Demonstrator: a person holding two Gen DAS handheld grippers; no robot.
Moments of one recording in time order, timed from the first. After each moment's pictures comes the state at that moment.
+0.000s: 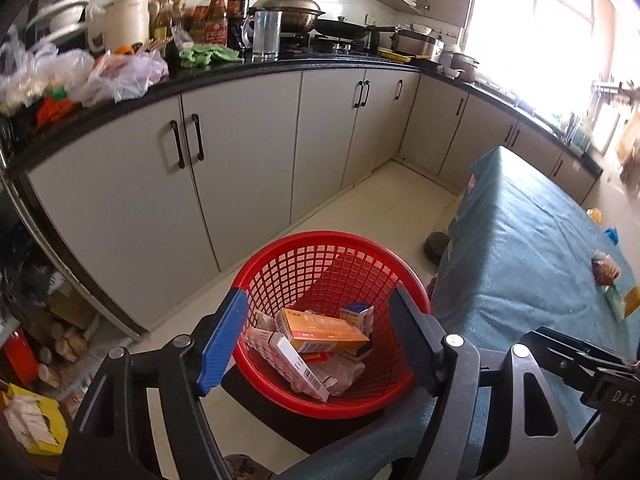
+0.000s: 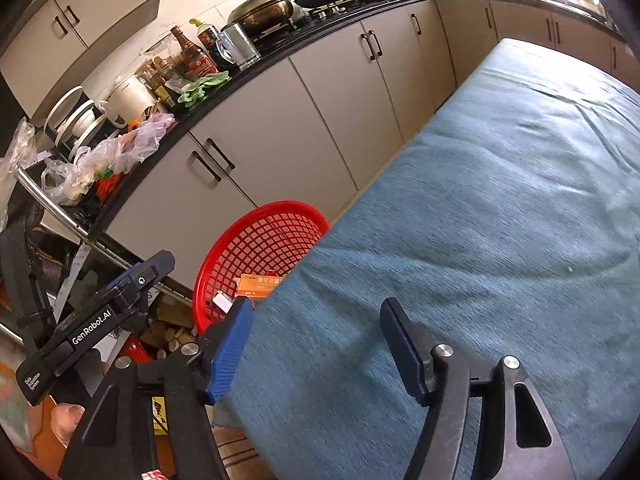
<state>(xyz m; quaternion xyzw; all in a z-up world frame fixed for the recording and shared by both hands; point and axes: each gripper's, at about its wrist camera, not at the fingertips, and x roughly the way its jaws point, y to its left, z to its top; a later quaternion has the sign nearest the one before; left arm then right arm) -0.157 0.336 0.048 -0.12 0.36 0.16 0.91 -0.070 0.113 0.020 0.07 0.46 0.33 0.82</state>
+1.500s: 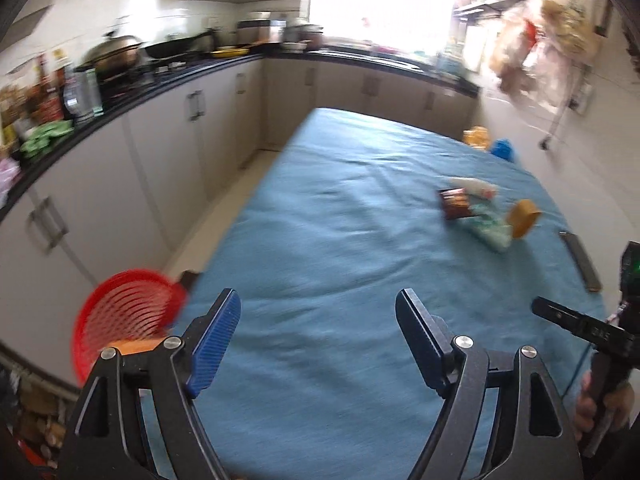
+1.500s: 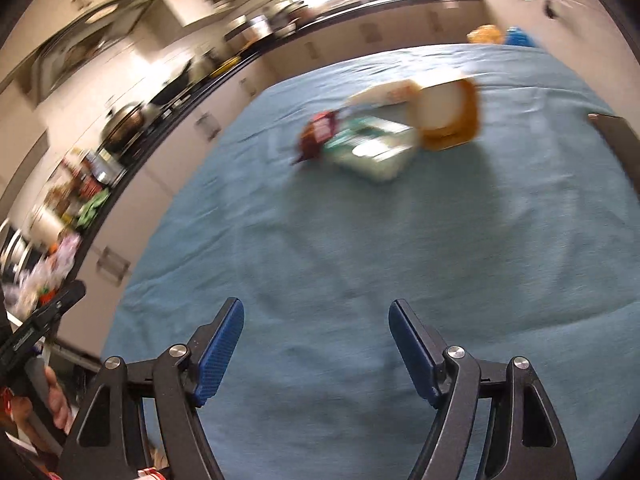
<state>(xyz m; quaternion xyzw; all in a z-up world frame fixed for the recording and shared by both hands) -0.115 0.123 0.101 -0.03 0.38 -0.08 0.92 -0.118 -0.193 0.024 0.19 0.42 0.10 0.88</state>
